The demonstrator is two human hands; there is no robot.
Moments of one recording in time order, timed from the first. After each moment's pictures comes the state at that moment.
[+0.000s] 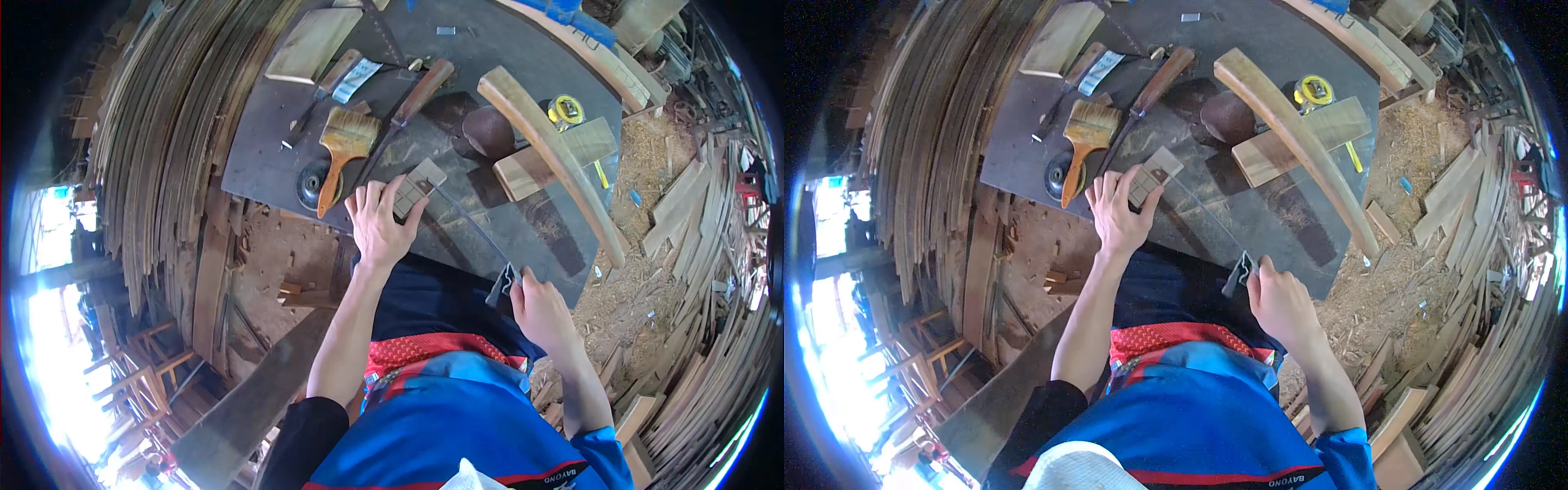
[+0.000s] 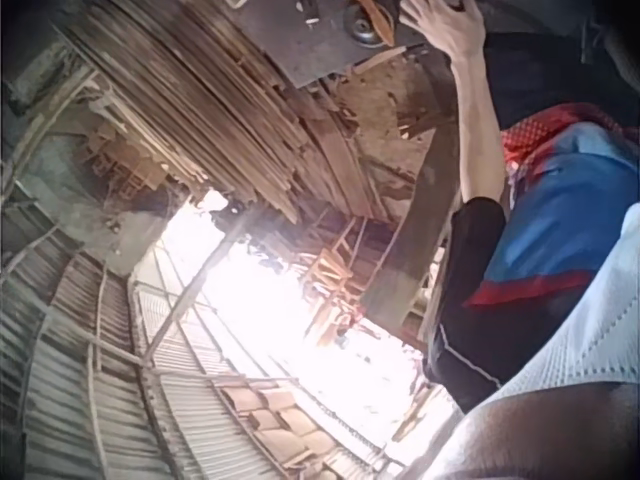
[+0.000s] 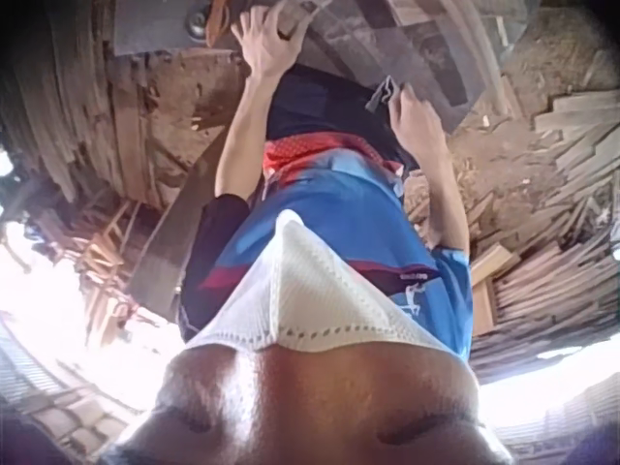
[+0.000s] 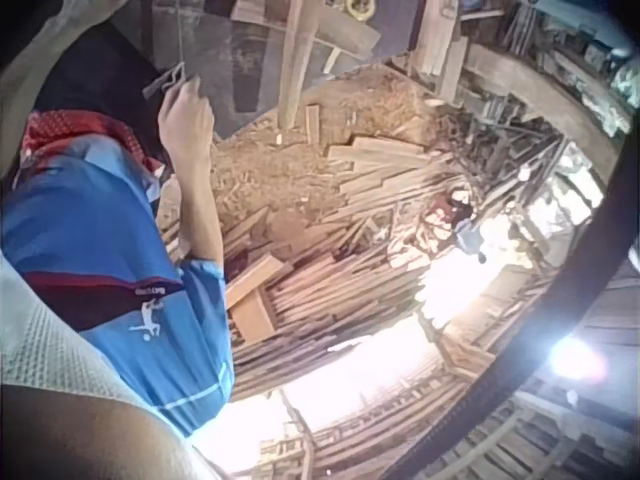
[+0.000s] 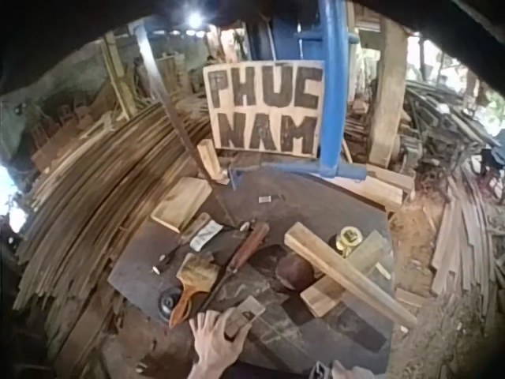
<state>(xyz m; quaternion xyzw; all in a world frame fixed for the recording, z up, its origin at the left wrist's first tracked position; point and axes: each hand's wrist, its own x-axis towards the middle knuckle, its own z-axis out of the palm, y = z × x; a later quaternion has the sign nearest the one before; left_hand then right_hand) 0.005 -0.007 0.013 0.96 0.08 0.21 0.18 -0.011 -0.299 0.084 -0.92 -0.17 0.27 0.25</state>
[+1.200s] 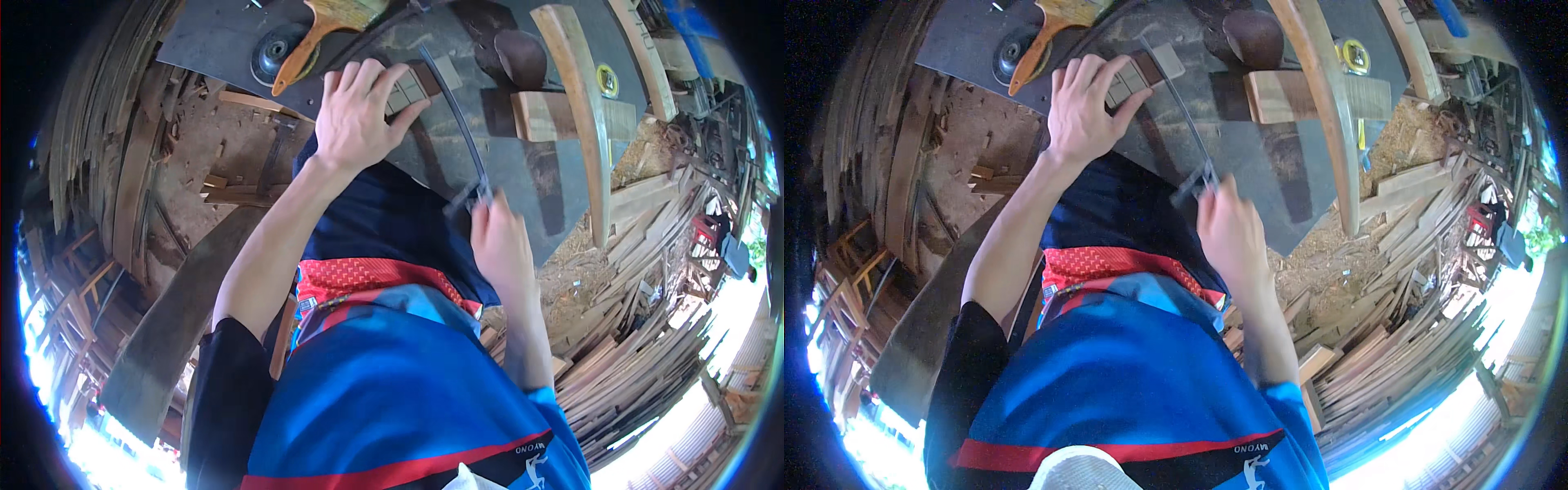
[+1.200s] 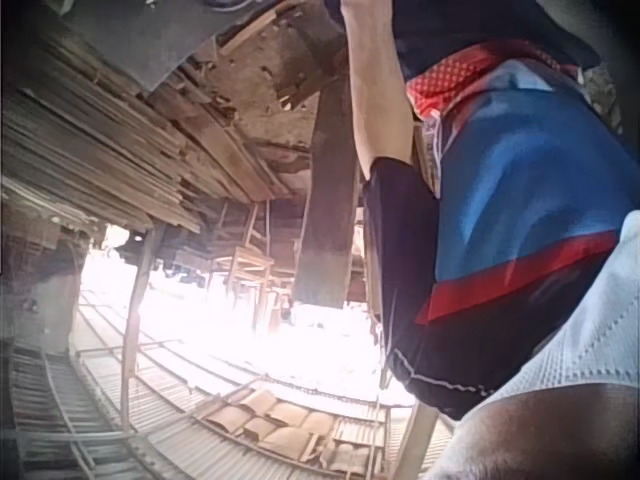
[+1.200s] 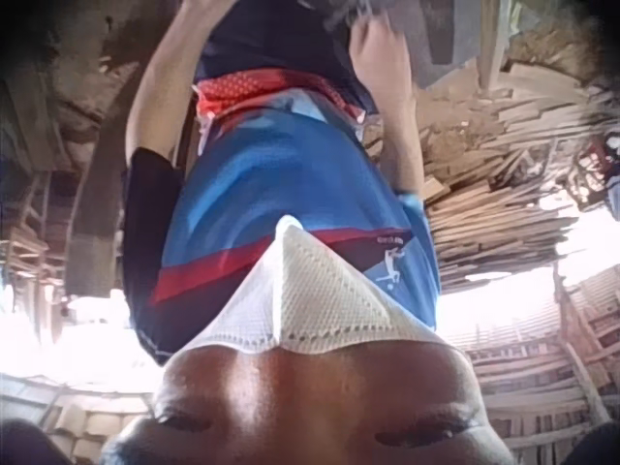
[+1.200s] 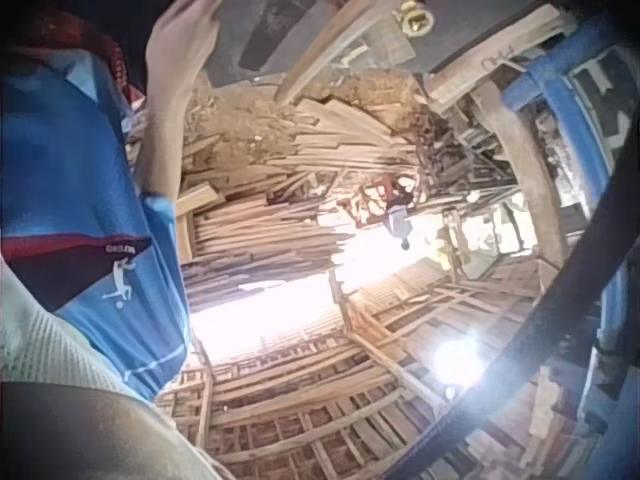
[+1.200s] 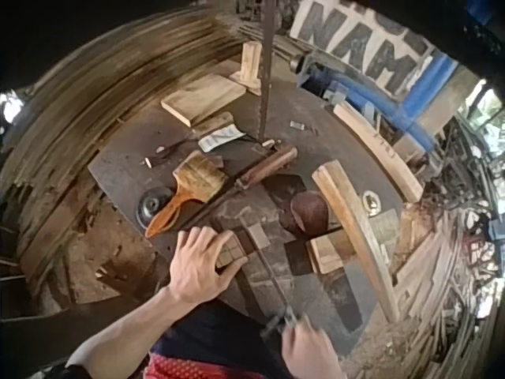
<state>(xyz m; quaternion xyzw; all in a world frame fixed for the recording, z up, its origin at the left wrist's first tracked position) 0.009 -0.002 0.014 0.95 0.05 0.23 0.19 0.007 -0.252 0.075 -0.92 -0.17 0.25 0.25</state>
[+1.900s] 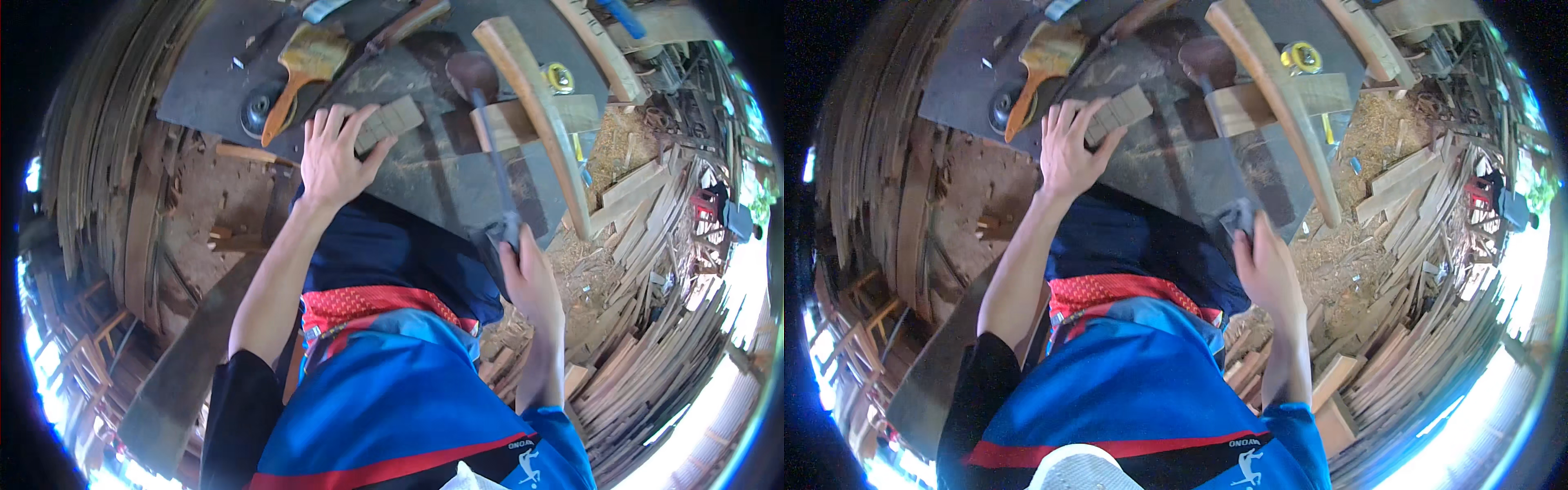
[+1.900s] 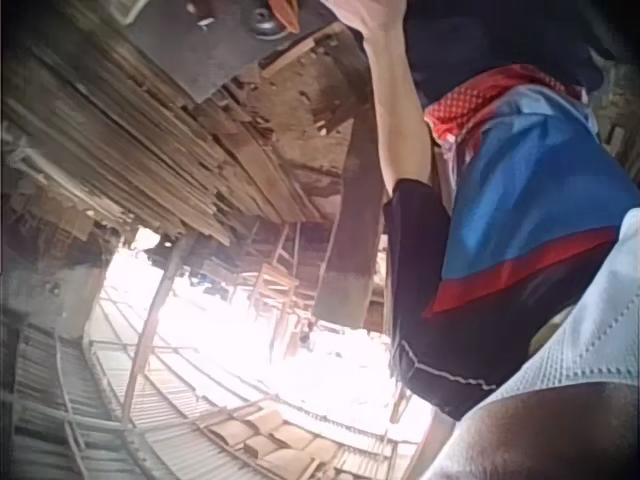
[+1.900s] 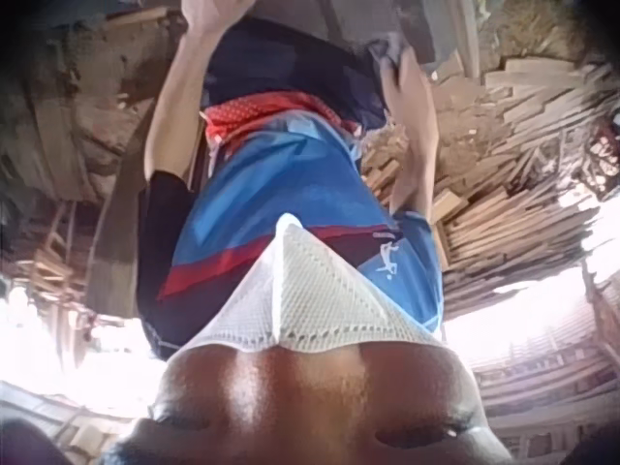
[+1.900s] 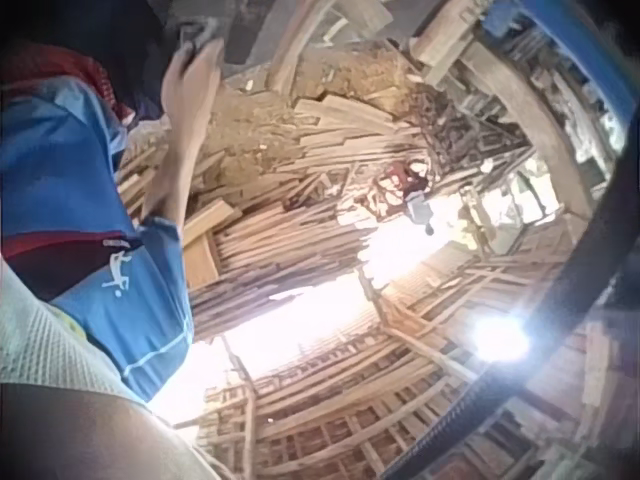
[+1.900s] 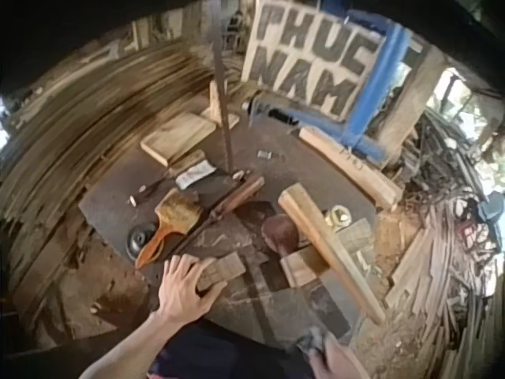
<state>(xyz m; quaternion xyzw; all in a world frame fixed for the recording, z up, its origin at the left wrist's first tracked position) 0.005 0.001 0.019 0.95 0.05 0.21 0.22 0.002 -0.328 0.097 -0.92 -0.14 0.22 0.30</state>
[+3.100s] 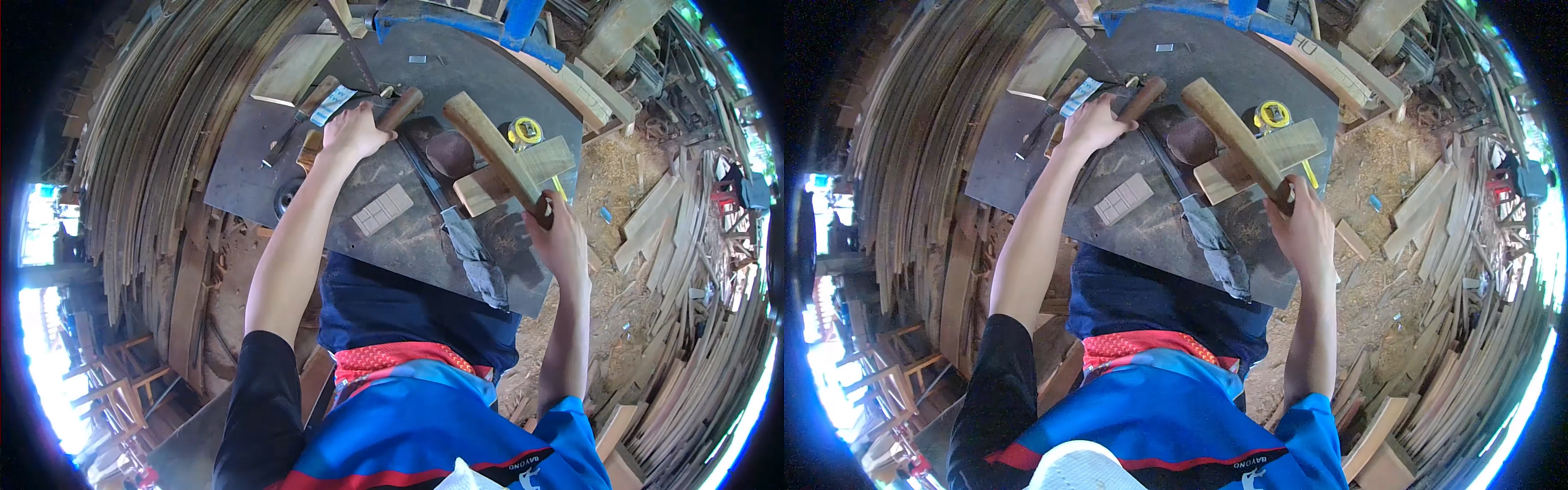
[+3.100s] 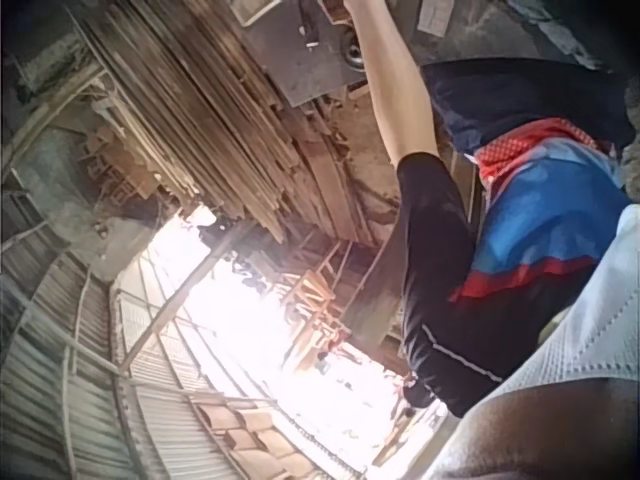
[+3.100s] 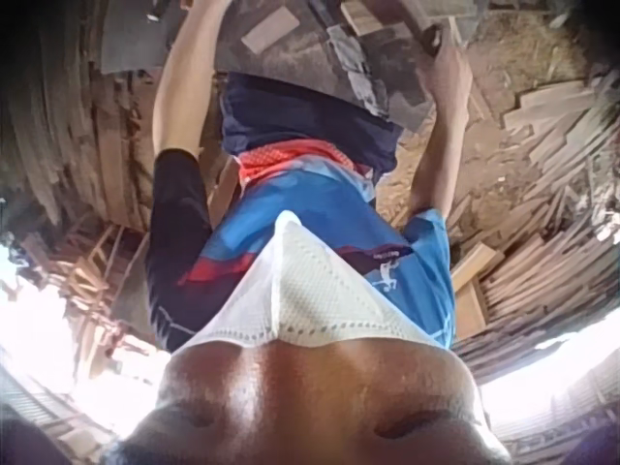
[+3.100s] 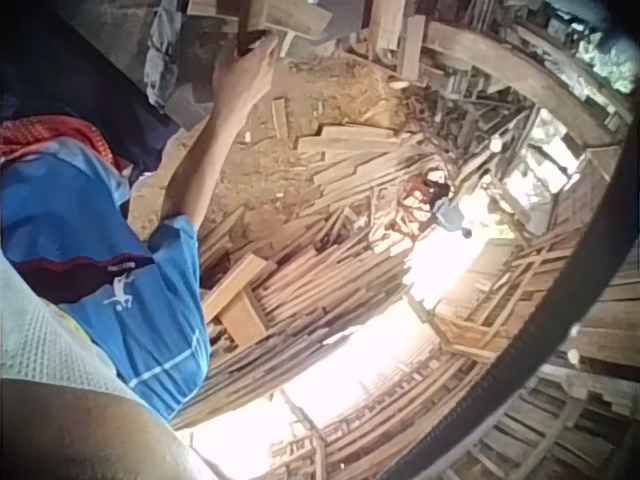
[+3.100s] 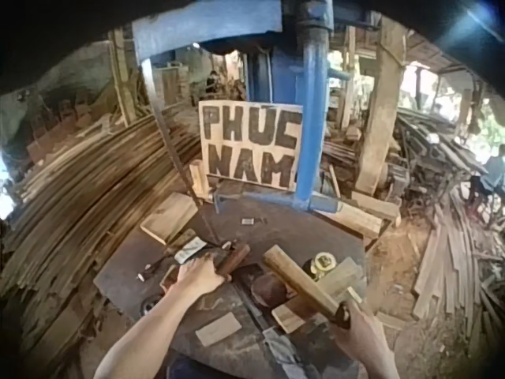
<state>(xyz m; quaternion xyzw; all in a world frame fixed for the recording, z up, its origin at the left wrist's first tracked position) 0.180 0.034 0.083 0.97 0.15 -0.13 0.11 0.108 -0.334 0.093 -0.96 -0.12 0.00 0.26</state>
